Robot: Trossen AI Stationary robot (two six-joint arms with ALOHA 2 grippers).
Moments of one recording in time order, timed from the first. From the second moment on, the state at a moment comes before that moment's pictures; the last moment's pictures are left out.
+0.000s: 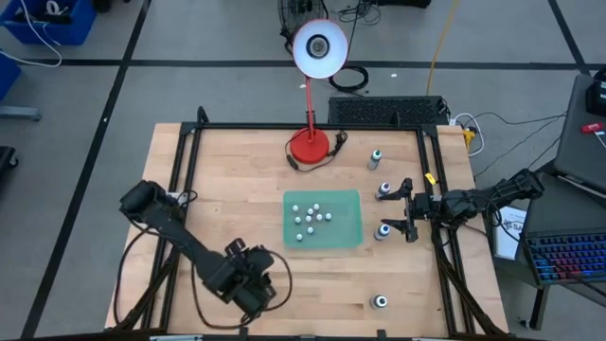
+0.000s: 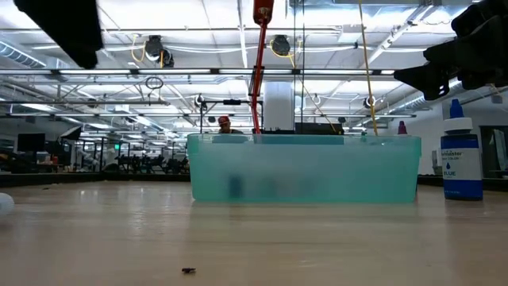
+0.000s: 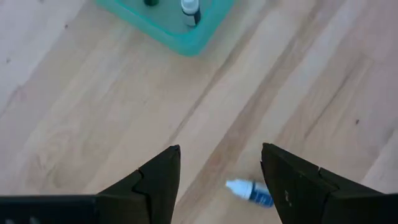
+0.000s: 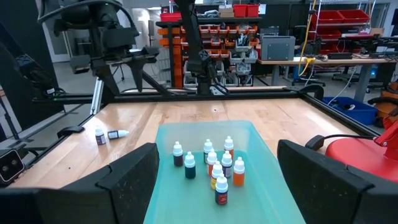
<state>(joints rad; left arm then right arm) -0.67 1.86 1.53 -1.15 -0.42 -1.27 0.32 0.09 0.02 0.07 0.34 0.04</state>
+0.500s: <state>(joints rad) -0.50 1.86 1.53 -0.93 -0.23 -1.91 0.32 0.09 0.02 0.07 0.34 0.04</state>
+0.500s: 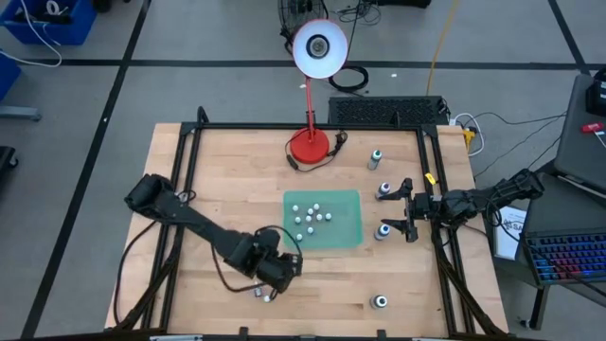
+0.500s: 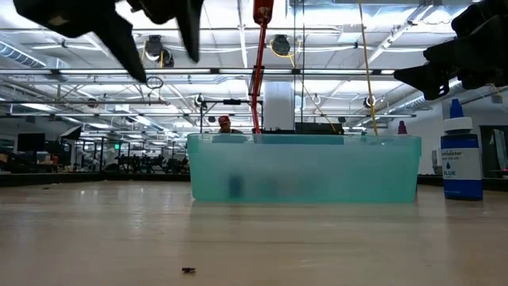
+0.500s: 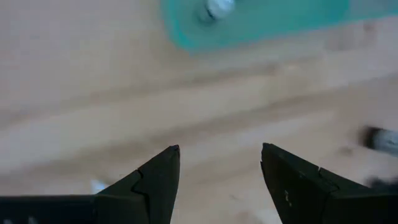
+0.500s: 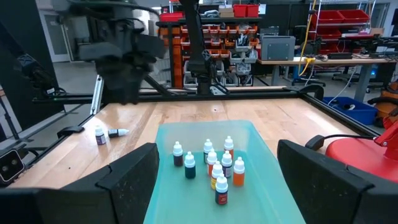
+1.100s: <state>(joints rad) -0.79 1.96 1.53 -0.93 -0.17 -2.62 0.32 0.10 0.02 0.07 0.34 0.04</state>
